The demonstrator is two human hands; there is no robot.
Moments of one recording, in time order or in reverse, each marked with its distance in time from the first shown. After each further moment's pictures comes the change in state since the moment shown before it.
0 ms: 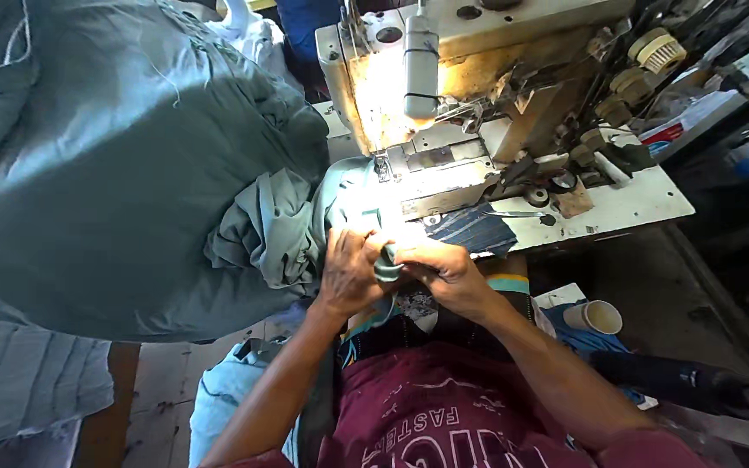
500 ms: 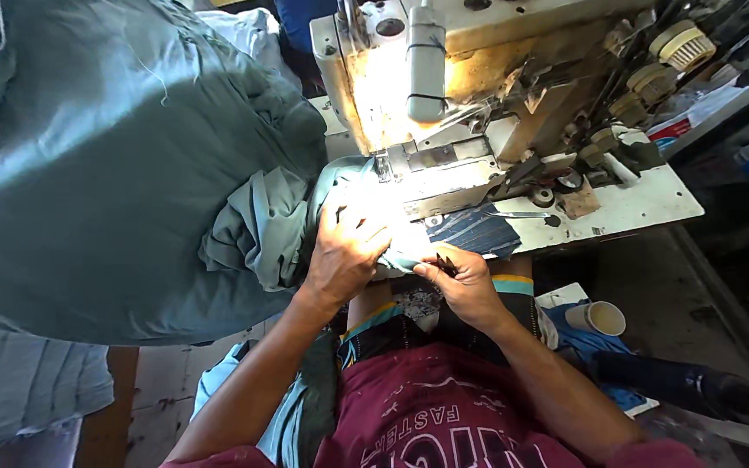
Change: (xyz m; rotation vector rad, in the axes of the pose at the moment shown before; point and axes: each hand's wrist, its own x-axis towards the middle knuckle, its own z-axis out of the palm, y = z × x) left_hand 0.043 -0.012 -0.020 0.199 -0.287 0.155; right_hand -0.012 -0.004 0.003 0.191 0.224 0.249
